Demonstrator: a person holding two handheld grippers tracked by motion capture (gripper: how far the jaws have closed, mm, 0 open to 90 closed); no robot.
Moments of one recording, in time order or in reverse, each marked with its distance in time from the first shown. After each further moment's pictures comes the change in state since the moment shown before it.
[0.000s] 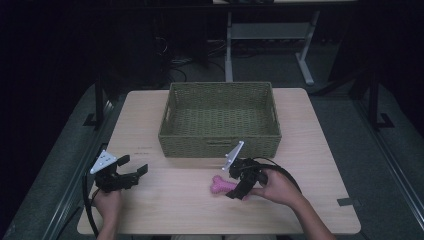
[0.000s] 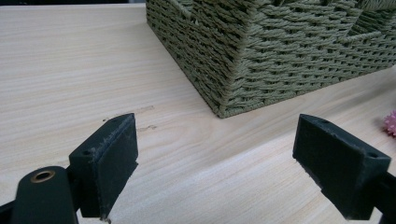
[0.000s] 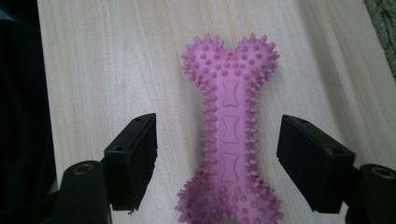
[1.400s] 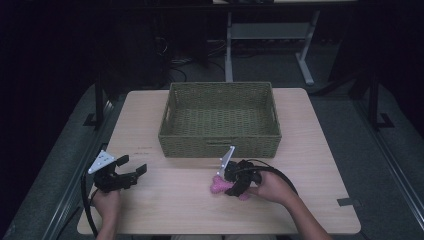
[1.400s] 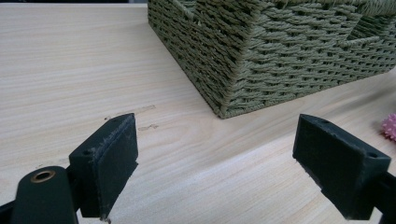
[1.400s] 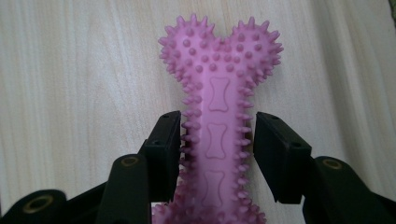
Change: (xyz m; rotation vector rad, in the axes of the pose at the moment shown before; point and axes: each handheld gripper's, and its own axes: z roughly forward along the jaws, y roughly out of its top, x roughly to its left) left arm 0.003 -0.001 -0.001 -0.007 -0.008 -0.019; right arm -0.003 0.006 0.023 0.080 -0.054 -0.065
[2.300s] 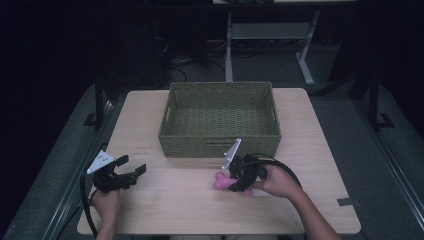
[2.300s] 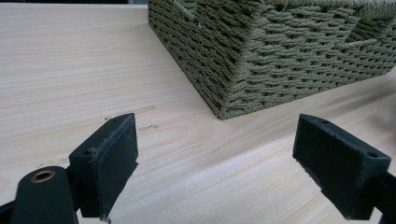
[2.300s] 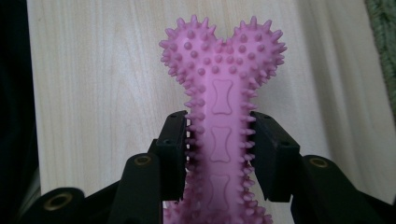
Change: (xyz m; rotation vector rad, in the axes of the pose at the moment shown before) left arm 0.001 0.000 -0.001 -0.005 -0.003 -0.009; right arm -0.008 -0.004 -0.026 -0.032 0.054 -0.012
